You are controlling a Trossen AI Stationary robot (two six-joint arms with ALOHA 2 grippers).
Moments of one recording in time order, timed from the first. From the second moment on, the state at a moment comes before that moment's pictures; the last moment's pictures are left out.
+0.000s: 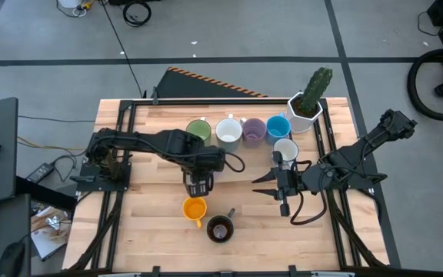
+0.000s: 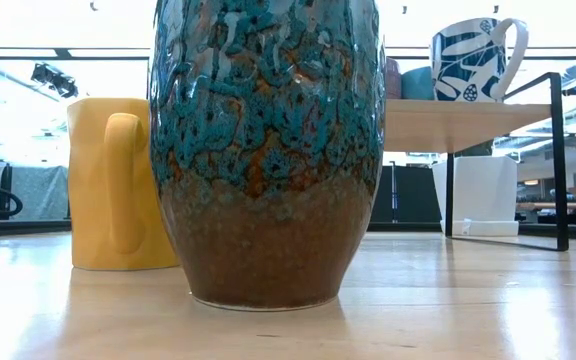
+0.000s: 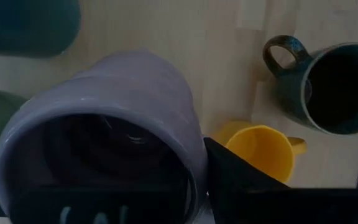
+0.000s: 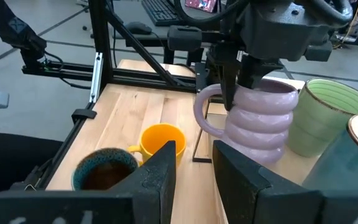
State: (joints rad) left arm -0.15 1.85 1.99 -1.41 -0.09 -0.25; right arm 0.55 1.19 1.05 -0.23 0.50 0.09
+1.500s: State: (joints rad) left arm -0.16 1.70 2.00 -1.44 -0.22 -0.14; right arm 0.55 1.19 1.05 -0.24 0.50 0.09
